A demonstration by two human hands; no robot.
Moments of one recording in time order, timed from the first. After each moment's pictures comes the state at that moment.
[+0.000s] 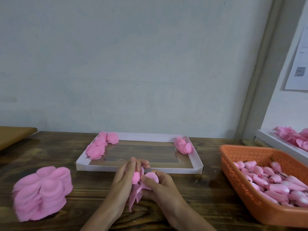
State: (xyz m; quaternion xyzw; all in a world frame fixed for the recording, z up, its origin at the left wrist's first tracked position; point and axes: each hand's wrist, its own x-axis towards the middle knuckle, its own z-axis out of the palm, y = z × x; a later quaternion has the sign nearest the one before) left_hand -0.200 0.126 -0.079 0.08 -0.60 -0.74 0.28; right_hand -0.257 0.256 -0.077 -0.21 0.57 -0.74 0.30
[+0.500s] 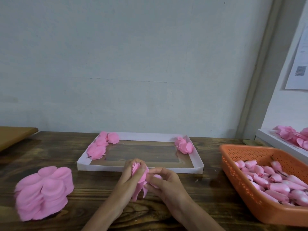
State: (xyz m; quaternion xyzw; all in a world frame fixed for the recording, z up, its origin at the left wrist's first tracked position) left_hand -0.194 0.122 -0.081 0.08 -0.72 -0.67 0.19; right_hand -0.269 0.261 -0.074 -0.17 0.55 -0.76 0.31
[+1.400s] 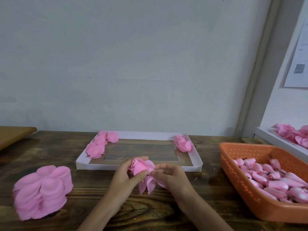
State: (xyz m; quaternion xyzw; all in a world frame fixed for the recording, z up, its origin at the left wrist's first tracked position) left_hand -0.200 0.111 -0.087 0.06 -0.72 -0.64 0.25; right_hand -0.292 0.272 -0.077 -0.21 0.65 -0.69 0.23
